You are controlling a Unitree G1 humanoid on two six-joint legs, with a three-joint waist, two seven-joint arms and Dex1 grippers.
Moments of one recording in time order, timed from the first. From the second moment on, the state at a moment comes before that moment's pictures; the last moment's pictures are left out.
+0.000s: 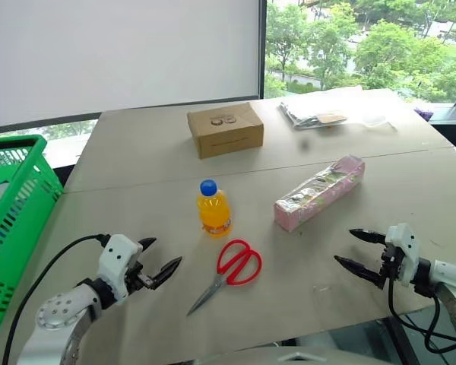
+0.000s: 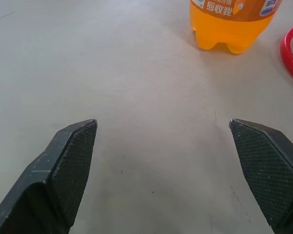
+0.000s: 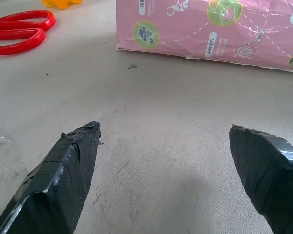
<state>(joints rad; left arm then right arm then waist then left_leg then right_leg) 0.42 0.62 0.27 -0.28 -0.36 0.23 -0.75 0.18 -0.66 -0.11 -0.02 0.40 0.06 1.04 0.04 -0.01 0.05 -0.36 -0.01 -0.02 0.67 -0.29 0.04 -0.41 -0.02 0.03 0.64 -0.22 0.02</state>
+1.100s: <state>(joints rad) 0.34 0.69 0.18 -0.31 -0.45 0.29 -0.98 0.22 -0.66 -0.13 -0.03 0.40 0.00 1.08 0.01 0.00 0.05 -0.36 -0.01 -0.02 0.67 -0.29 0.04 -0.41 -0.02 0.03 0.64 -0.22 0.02</state>
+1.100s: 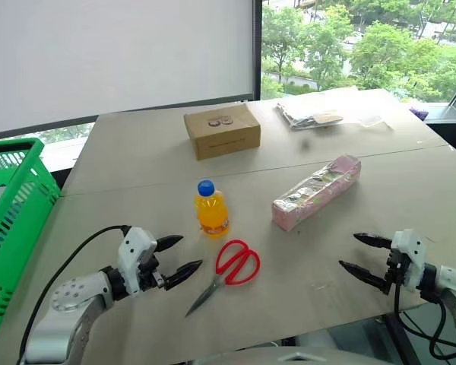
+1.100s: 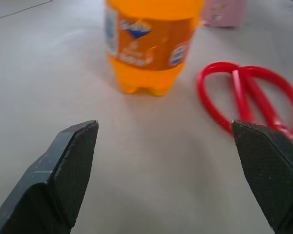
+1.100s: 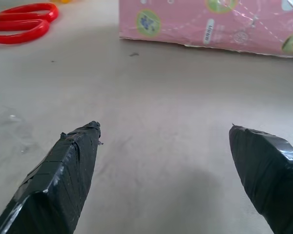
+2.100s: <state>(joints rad) 0.54 0.71 -0.06 -0.90 -0.17 0.77 -0.56 0.10 -0.88 -0.14 -0.52 0.75 0.42 1.15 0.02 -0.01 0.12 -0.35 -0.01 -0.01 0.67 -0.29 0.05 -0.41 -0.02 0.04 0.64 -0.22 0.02</state>
